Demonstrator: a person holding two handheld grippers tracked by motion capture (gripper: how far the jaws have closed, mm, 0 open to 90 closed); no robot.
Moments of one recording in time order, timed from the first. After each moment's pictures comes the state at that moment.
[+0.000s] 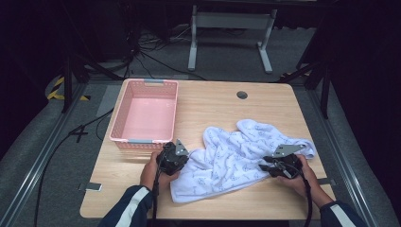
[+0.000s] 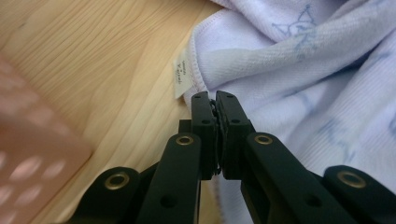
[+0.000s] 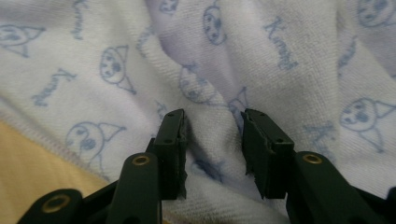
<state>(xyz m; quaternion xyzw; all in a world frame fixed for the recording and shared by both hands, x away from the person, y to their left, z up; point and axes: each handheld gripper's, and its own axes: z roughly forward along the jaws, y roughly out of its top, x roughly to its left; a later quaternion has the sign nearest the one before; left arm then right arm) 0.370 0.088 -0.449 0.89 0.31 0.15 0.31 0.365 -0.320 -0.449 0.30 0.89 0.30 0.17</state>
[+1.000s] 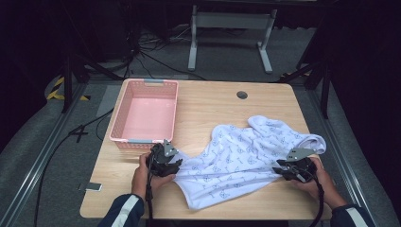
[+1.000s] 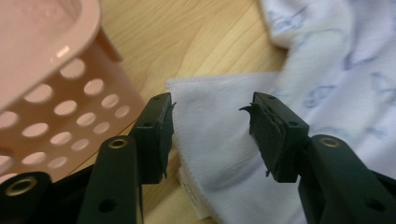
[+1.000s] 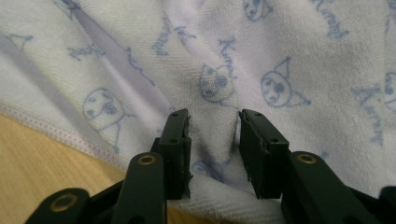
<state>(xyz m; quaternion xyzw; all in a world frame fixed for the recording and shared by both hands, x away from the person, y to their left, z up) 0.370 0.104 -0.451 0.86 0.37 0.18 0.30 0.350 -0.356 -0.445 0.30 0.90 0.26 0.19</state>
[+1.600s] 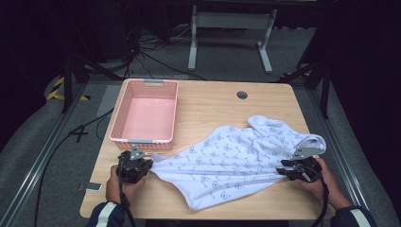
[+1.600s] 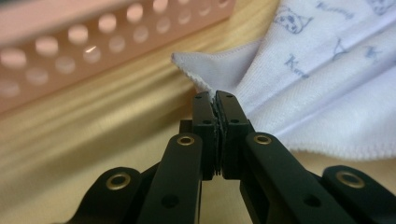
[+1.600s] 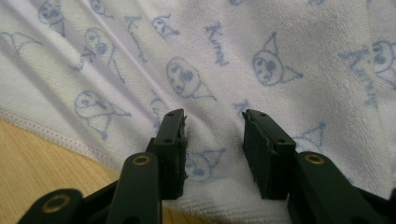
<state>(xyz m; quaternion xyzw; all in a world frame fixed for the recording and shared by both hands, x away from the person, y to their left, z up) 0.336 0.191 -0.457 0.82 0.45 0.13 0.33 0.351 -0.372 -0.445 0.33 0.89 0.28 0.16</state>
